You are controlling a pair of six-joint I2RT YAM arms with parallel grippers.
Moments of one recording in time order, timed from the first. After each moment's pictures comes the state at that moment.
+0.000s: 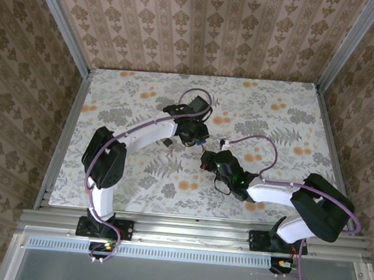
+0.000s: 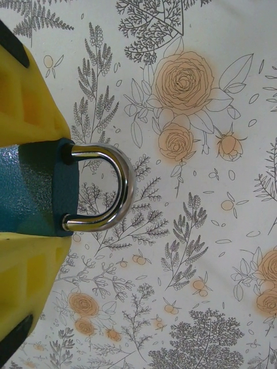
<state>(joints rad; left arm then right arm) -0.81 1.89 1.54 -0.74 0.04 -1.08 0.80 1.46 0.51 0.47 0.25 0.97</state>
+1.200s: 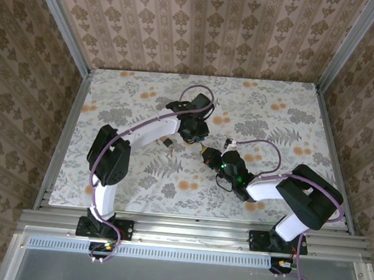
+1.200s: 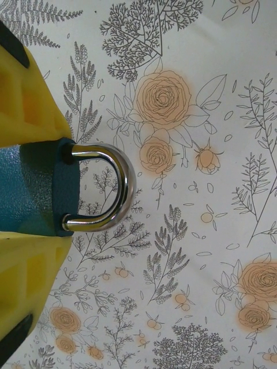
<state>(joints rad) -0.81 1.94 1.63 -0.82 -0.01 -1.06 0.72 1.59 0.43 0.83 0.13 1.12</state>
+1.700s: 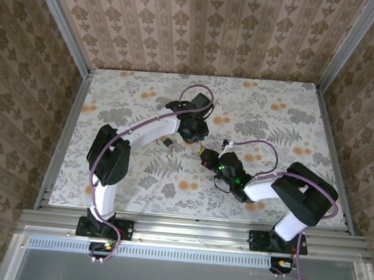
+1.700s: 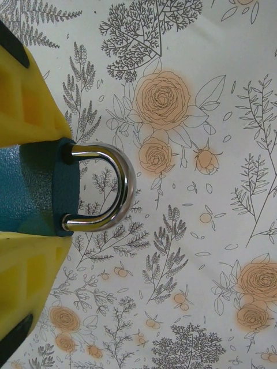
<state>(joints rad) -0.80 1.94 1.63 -0.82 -0.01 -1.07 0.74 1.63 0.43 0.88 0.15 1.08</state>
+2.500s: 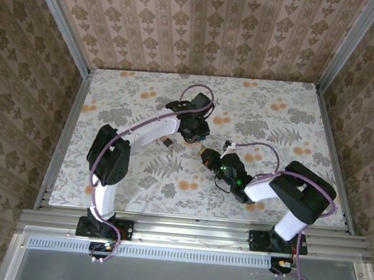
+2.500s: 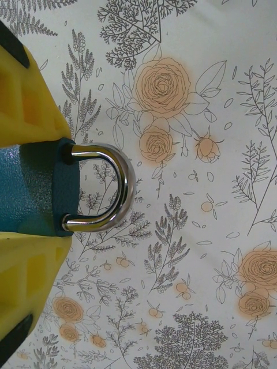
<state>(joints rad) -0.80 1.94 1.63 -0.80 0.01 -1.06 0.73 1.65 0.41 0.96 0.12 1.18</state>
